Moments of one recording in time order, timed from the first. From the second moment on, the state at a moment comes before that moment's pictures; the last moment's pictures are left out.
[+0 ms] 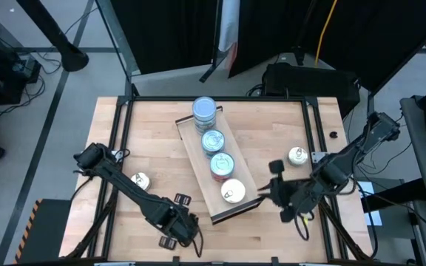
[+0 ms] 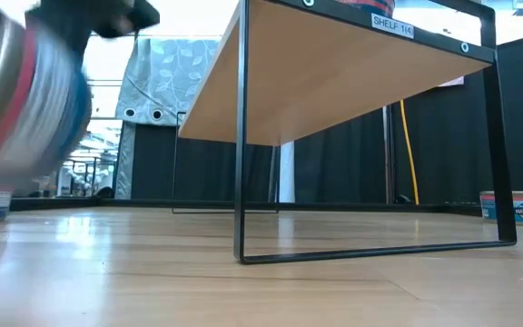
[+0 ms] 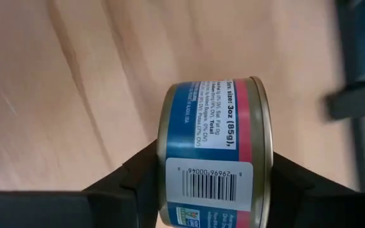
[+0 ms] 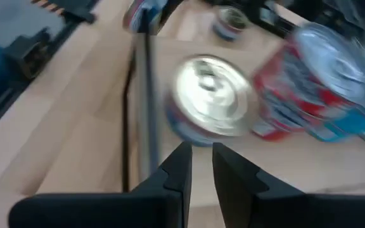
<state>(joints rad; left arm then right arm) -0.62 1.91 1.56 -1.04 -0.03 -0.33 0.67 1.23 1.10 -0.66 0.53 0.11</state>
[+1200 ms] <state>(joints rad) -0.29 1.85 2.19 -0.87 0.40 -0.65 0.92 1.59 1.17 0.45 1.09 -1.96</state>
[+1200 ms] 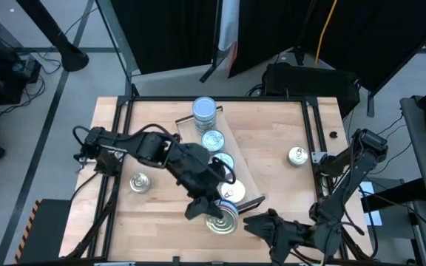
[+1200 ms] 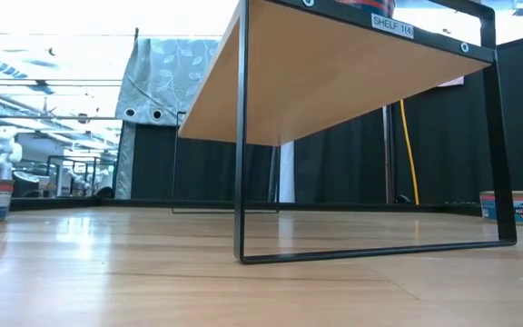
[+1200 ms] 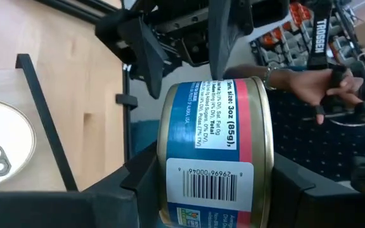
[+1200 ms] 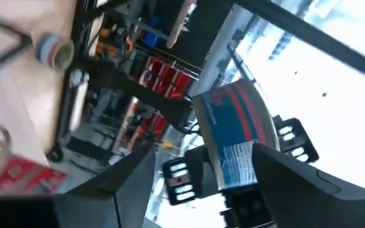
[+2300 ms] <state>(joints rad) -0.18 1.89 2.19 -0.96 0.53 -0.64 0.81 1.59 1.17 0.45 0.99 -2.15</state>
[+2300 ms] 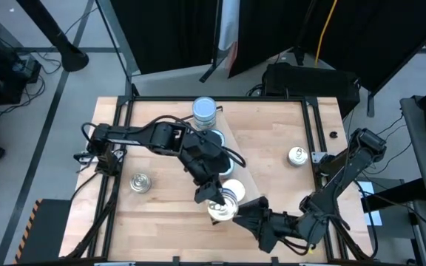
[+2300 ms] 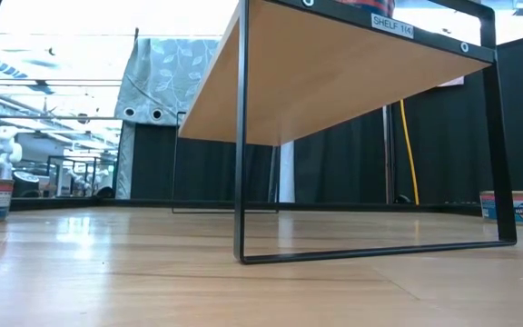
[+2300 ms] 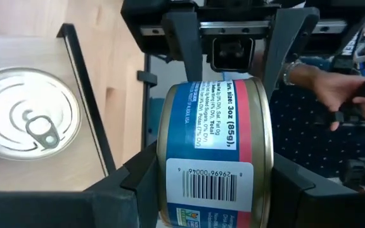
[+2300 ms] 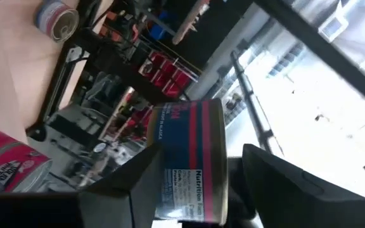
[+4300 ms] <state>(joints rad) -0.15 1.80 2.19 -0.96 0.24 -0.47 0.76 1.59 1.17 0.07 1.16 -1.52</state>
